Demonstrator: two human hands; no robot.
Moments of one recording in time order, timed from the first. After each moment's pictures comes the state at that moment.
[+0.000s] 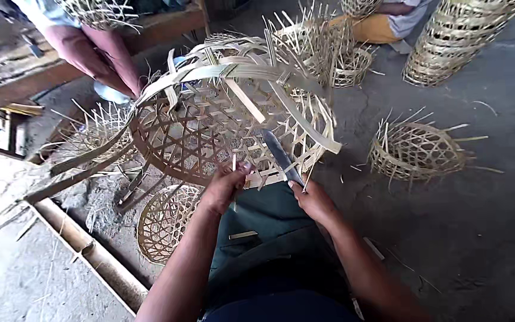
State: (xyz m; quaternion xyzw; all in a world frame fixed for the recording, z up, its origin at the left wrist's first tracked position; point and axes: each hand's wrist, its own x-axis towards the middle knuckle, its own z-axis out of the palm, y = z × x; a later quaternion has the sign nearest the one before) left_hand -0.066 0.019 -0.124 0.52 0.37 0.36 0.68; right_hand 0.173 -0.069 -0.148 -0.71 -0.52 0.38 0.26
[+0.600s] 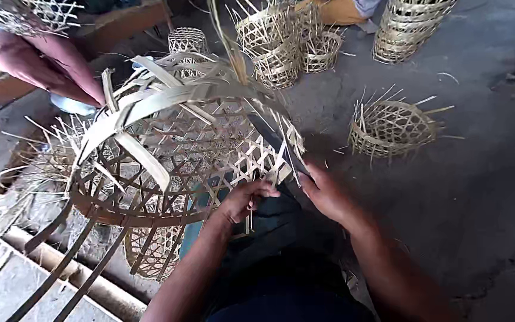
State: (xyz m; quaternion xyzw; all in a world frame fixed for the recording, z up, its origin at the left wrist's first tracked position) left_hand -0.003 -0.002 -0.162 0.42 0.30 0.14 0.84; right_hand 0.204 -0.110 -0.087 -0.74 -0.55 0.31 0.24
